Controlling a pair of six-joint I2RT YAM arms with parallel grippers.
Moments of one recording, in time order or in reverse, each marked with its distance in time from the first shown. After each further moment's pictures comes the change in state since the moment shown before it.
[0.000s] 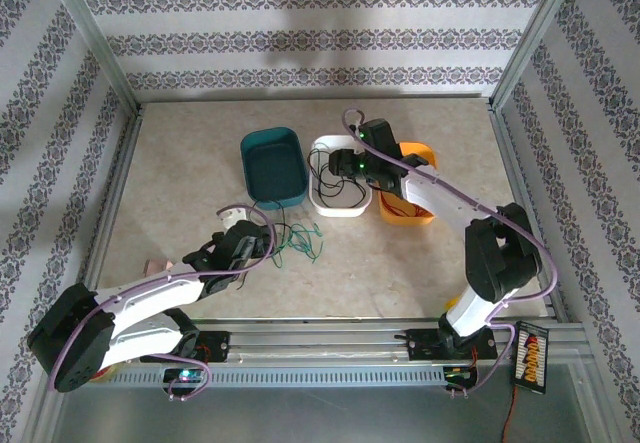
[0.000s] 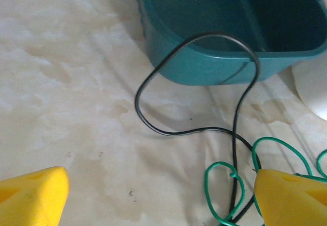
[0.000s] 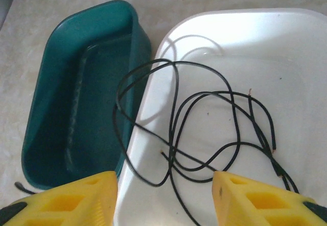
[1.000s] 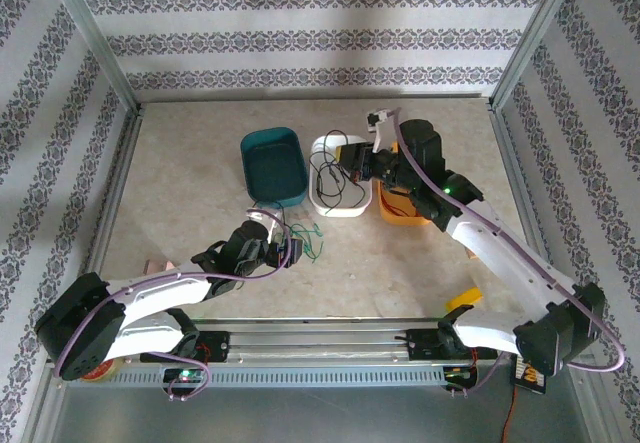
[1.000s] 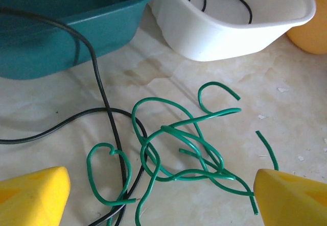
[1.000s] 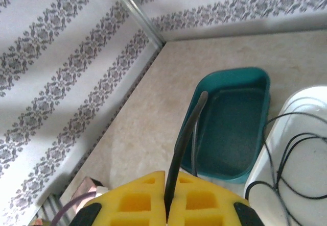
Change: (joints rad) left arm -0.058 0.074 -0.006 0.212 0.320 0.259; right arm 0.056 -0.436 -0.050 0.011 -0.183 0.060
